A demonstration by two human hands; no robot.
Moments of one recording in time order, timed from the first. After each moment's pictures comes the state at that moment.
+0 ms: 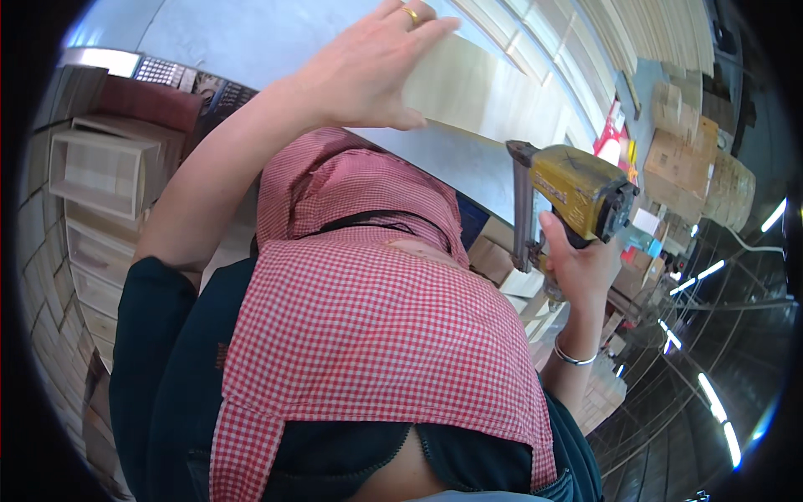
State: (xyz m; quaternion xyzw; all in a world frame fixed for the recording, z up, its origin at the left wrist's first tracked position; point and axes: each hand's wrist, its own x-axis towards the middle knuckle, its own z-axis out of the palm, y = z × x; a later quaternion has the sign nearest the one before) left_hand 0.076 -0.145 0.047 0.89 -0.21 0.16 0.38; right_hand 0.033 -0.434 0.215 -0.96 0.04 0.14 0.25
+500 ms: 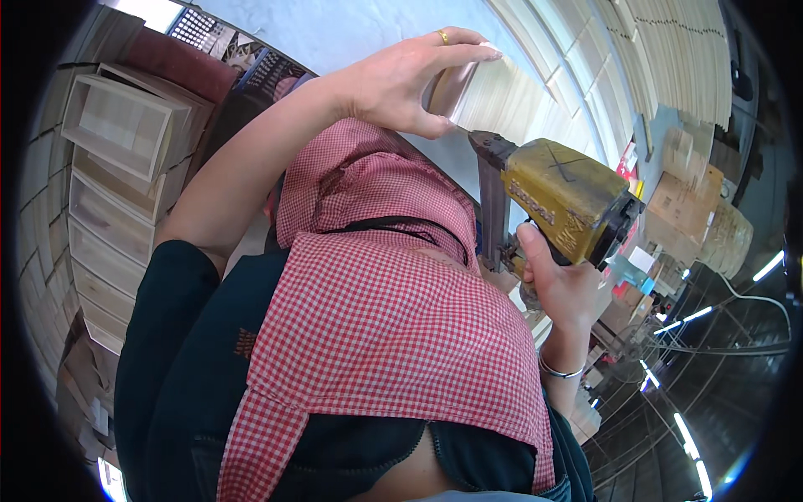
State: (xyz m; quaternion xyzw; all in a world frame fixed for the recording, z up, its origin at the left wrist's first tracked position) left_hand 0.064 -0.140 0.013 0.84 -0.15 0.11 0.51; right_hand 0.022 -0.385 0.207 -0.92 0.03 0.22 0.32
